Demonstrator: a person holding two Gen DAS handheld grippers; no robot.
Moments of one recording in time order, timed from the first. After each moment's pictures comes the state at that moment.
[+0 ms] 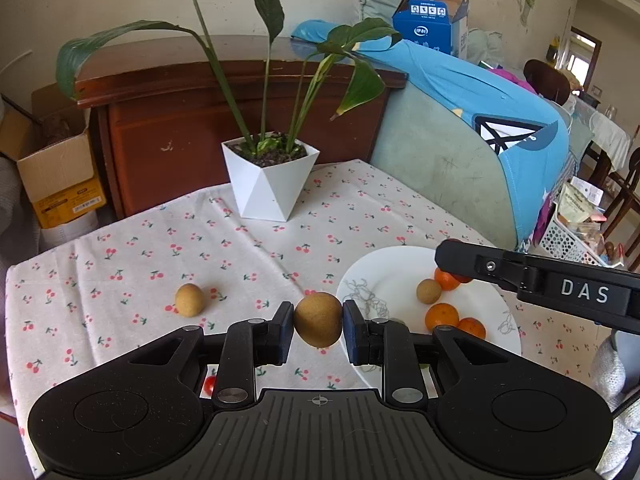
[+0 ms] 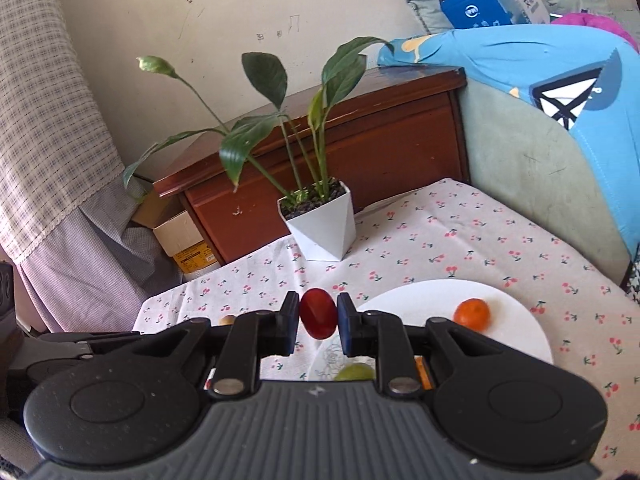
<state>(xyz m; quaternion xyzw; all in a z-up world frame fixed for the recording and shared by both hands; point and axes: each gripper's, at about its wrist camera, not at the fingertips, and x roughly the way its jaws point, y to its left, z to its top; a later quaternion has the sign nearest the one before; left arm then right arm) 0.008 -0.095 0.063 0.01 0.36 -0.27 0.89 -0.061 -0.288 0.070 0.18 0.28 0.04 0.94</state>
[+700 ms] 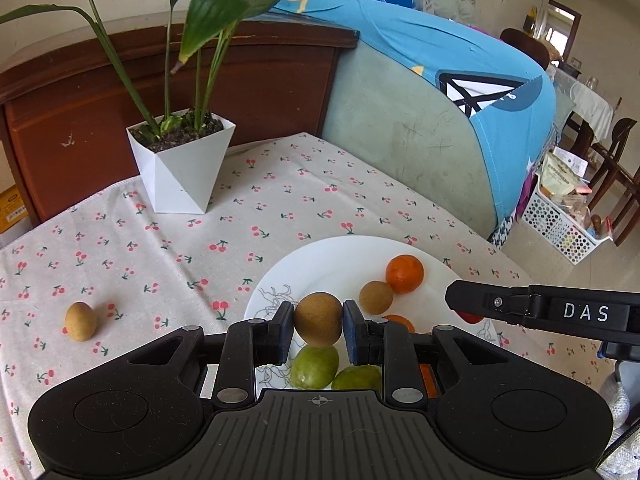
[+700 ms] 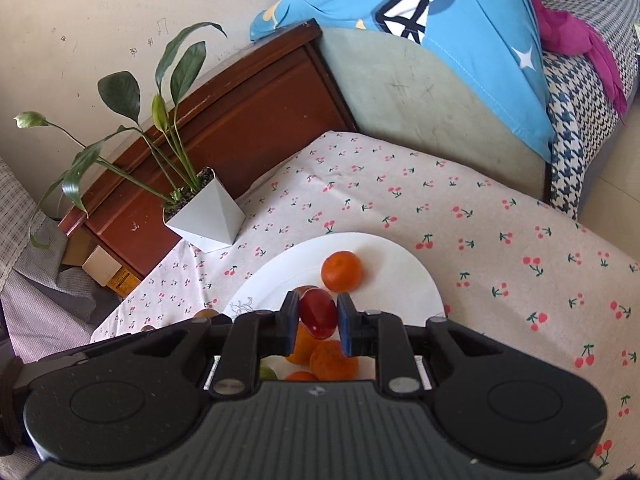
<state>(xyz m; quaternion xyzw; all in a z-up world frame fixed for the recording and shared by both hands) 0.022 -0.174 0.033 0.03 0.39 -0.31 0.87 -0.068 -0.352 0.029 0.28 0.33 -0.06 0.90</state>
